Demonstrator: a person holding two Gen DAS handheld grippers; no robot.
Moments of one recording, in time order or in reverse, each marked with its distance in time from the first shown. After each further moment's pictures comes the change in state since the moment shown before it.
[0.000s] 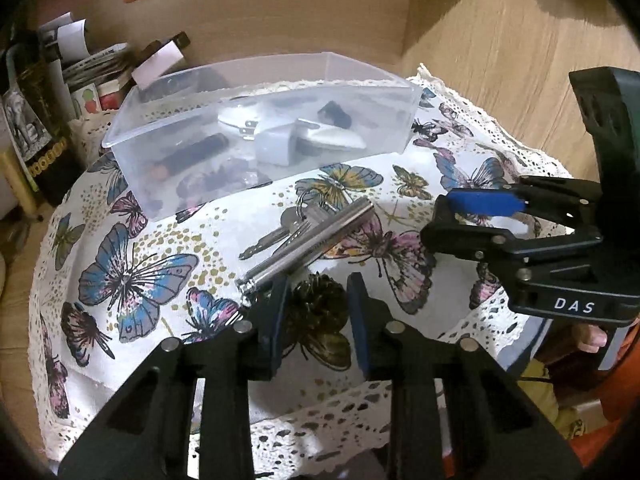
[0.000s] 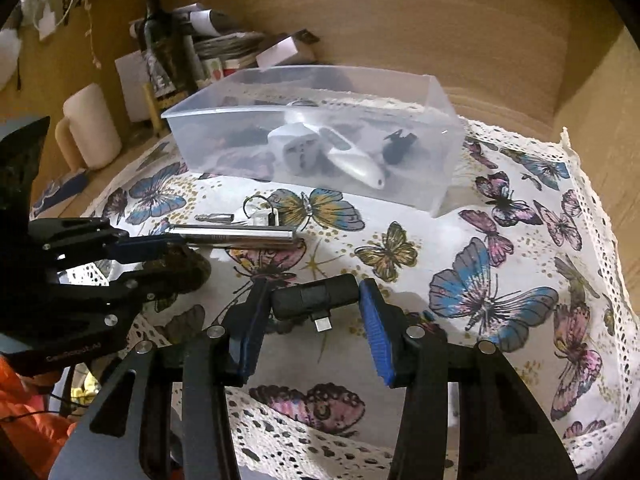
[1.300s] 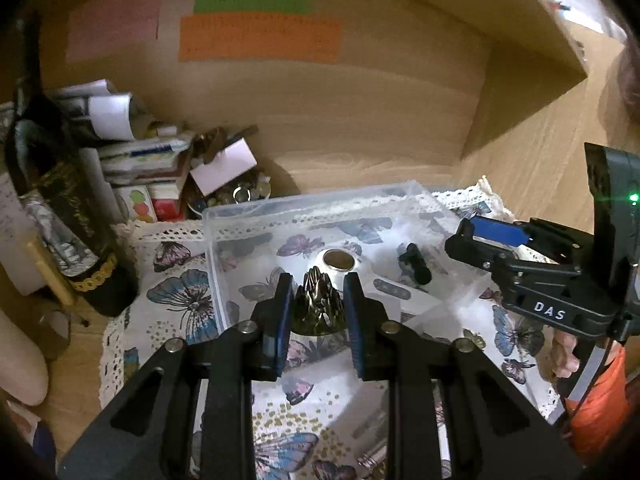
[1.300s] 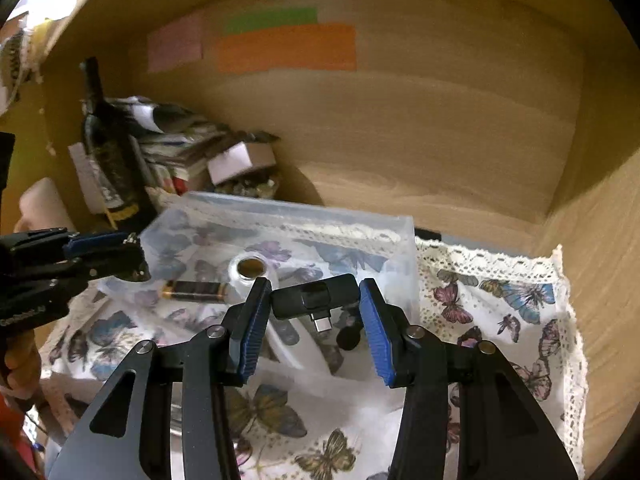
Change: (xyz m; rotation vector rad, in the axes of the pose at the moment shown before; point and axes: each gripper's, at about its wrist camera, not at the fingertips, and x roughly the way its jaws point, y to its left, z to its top) left arm -0.010 0.085 0.116 -0.113 -0.147 0.057; right arm 0.020 -0.028 0.126 0.007 -0.158 -0.078
